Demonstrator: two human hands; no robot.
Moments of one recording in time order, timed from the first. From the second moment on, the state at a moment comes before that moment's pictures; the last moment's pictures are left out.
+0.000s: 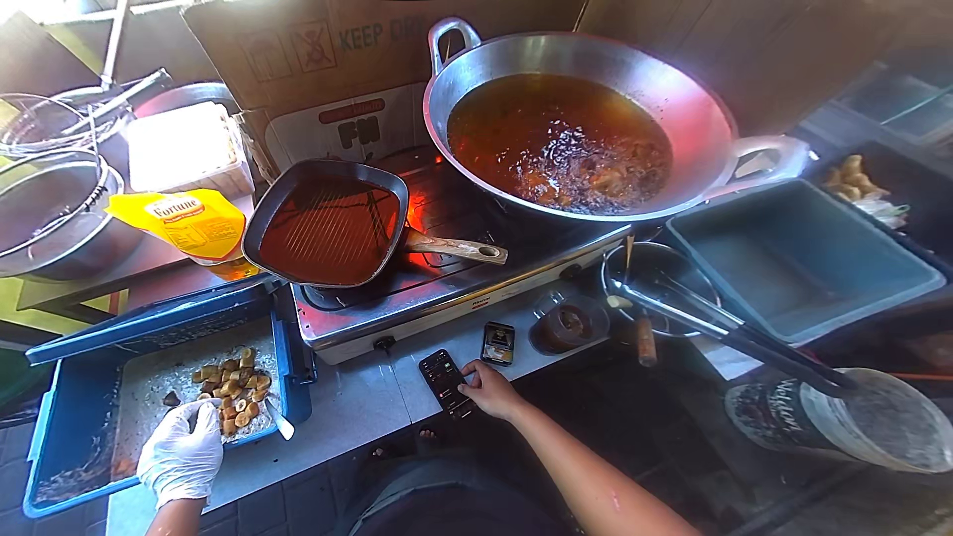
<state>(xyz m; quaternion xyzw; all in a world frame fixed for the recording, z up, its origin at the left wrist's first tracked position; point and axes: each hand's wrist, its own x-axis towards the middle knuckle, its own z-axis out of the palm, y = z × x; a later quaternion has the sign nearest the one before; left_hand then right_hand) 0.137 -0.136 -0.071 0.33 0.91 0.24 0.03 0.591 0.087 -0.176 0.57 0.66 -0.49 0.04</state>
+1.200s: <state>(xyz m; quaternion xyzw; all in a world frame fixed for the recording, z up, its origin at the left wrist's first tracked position) 0.136 -0.137 -0.074 0.33 0.92 0.24 0.01 0.592 0.088 -0.176 0.56 0.66 -0.50 0.04</state>
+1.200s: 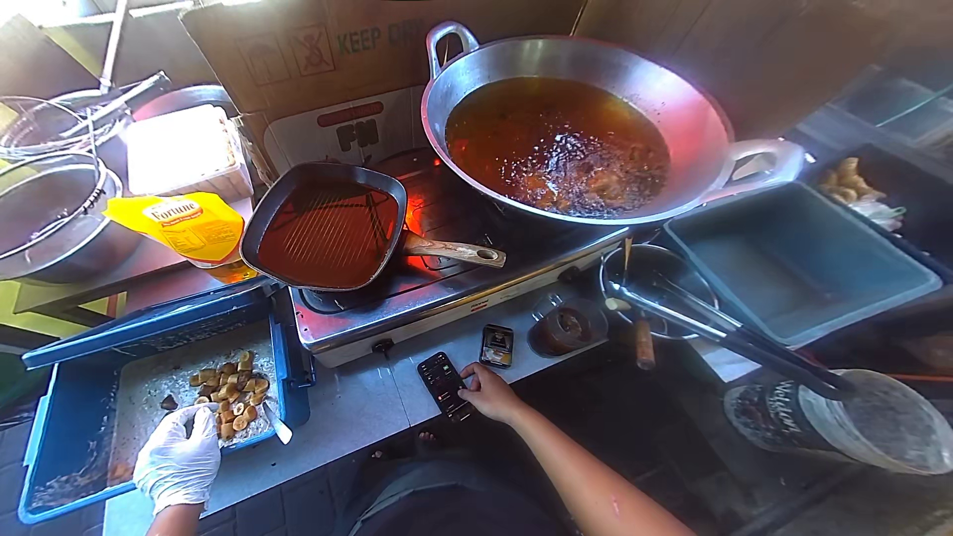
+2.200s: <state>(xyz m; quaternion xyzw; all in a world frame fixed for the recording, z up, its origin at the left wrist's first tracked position) 0.135 -0.138 -0.076 0.32 0.92 0.24 0.02 0.591 0.099 -0.168 0.54 0.64 -0.54 0.07</state>
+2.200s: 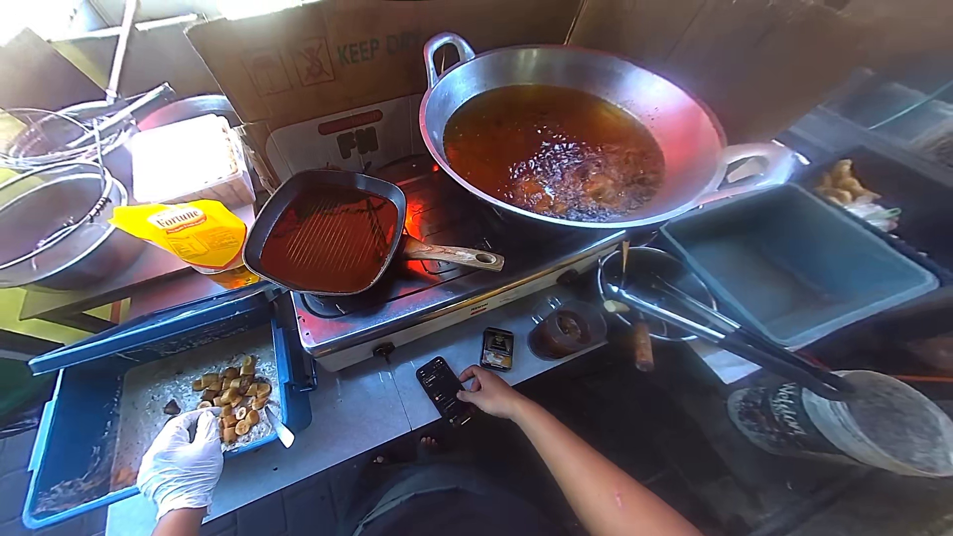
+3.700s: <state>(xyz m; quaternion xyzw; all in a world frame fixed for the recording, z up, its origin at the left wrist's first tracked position) 0.136 -0.138 -0.074 0.33 0.91 0.24 0.02 0.593 0.093 -0.168 0.54 0.65 -0.53 0.05</state>
